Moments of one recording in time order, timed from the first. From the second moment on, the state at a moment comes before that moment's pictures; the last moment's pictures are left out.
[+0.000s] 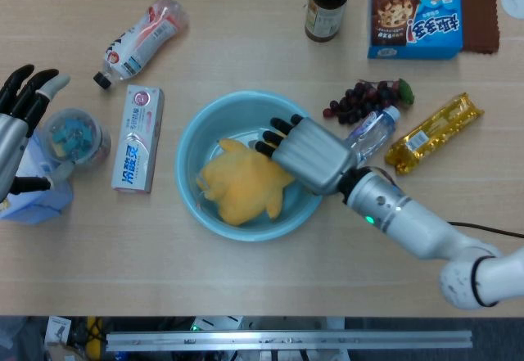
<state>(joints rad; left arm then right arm) -0.40 -0.87 0.10 -1.93 1.49 1.37 0.05 0.91 -1.59 0.15 -1.76 -0.97 0.82 -0.95</state>
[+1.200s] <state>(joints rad) -0.32 -0.83 0.03 -1.90 1.56 1.35 -0.06 1.11 -1.75 0.12 -1.59 -0.84 0.94 -0.95</state>
